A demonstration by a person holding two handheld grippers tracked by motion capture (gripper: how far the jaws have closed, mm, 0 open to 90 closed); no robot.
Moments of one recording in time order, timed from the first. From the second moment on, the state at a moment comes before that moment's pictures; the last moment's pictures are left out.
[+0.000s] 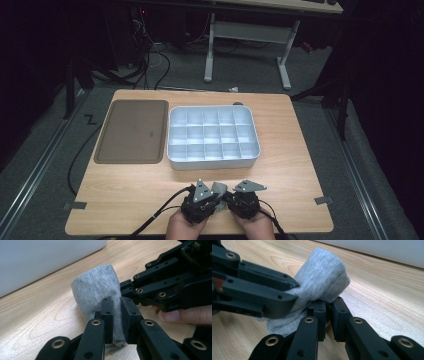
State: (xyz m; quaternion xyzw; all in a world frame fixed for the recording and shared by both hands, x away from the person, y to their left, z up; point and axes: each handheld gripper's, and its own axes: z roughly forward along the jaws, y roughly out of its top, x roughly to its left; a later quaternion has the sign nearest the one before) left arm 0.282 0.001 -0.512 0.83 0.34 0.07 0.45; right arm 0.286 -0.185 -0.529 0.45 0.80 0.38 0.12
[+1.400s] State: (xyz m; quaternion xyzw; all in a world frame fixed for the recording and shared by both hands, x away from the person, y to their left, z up) left arm 0.275 -0.014 -0.513 0.85 0.29 0.10 0.43; right arm 0.291 -0.199 -0.511 0.46 0.78 0.40 0.14
